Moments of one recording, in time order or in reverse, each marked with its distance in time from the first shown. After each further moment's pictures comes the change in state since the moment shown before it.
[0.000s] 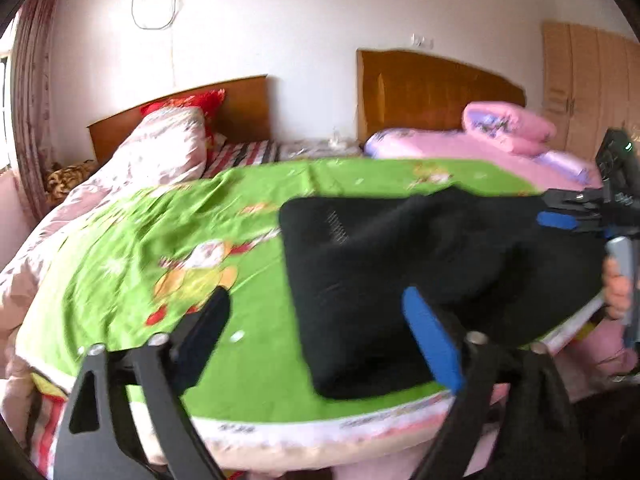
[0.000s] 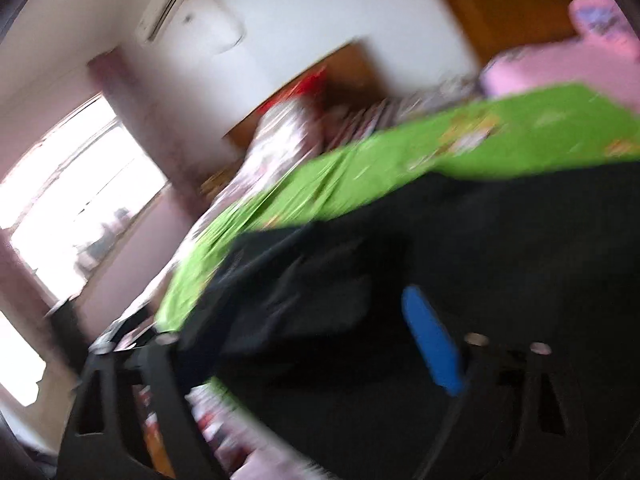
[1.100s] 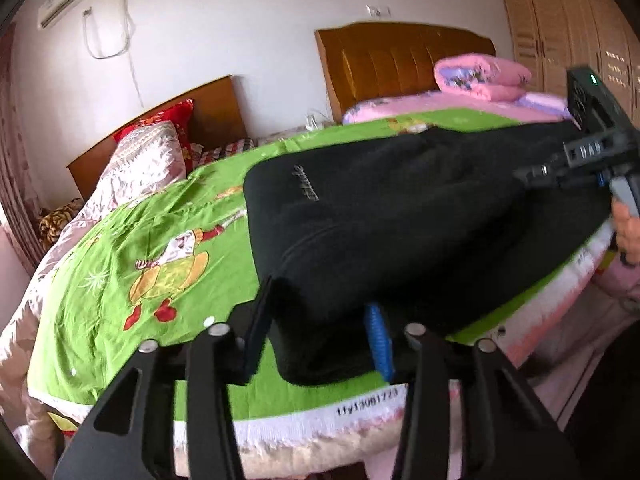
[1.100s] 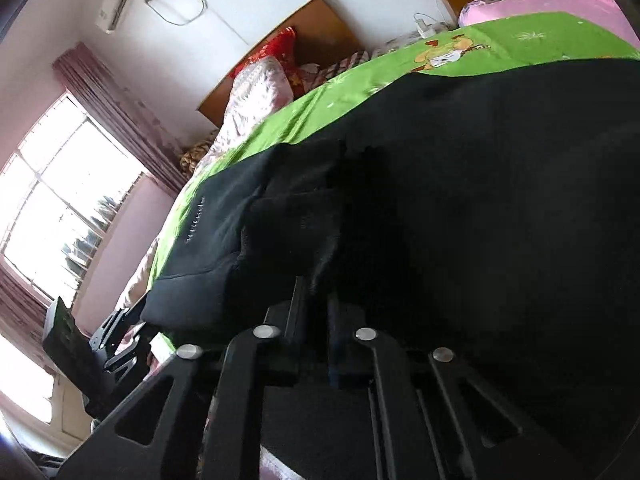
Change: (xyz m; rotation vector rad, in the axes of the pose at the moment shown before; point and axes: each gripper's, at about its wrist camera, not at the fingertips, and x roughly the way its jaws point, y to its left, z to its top) left arm 0.001 -0.015 -0.055 0.199 0.034 -0.015; right arm 0.035 -0.029 -0.012 0.079 0.082 -0.113
